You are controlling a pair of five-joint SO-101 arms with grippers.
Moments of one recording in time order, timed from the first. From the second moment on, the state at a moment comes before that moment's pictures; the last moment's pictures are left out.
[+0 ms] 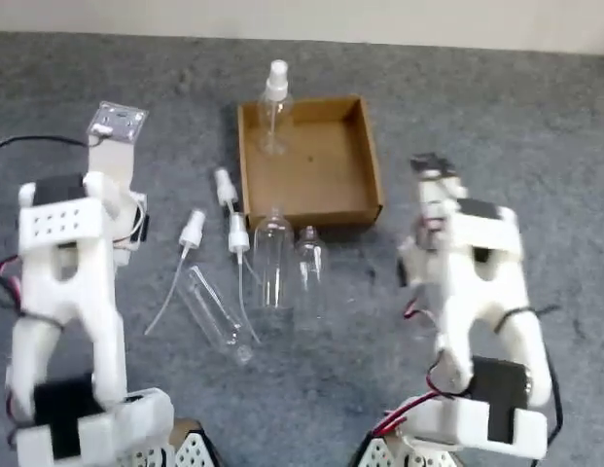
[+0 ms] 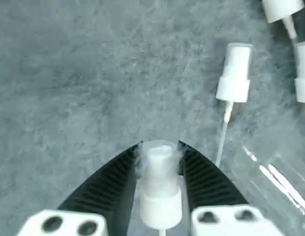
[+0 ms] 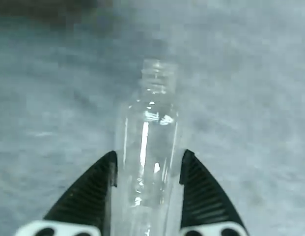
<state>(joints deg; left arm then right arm) -18.9 -12.8 22.5 71.6 -16.2 8.2 -5.5 31.0 64.7 25.0</state>
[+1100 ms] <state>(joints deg) -22.0 24.8 4.1 66.2 -22.8 10.3 -5.4 34.9 59.6 28.0</state>
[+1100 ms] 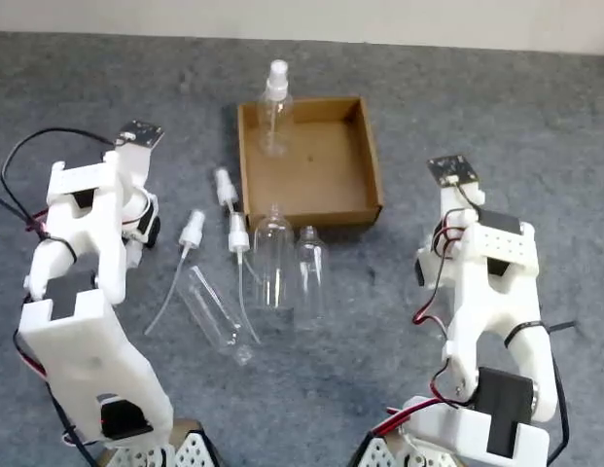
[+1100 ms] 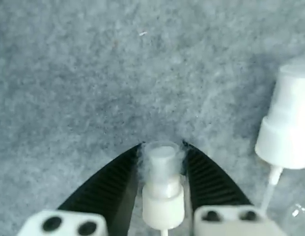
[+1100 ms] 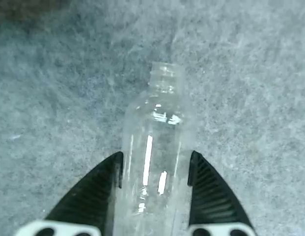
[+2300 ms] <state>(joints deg) -17.4 -26.6 21.8 76.0 -20.4 10.5 -4.0 26.3 60.5 27.2</state>
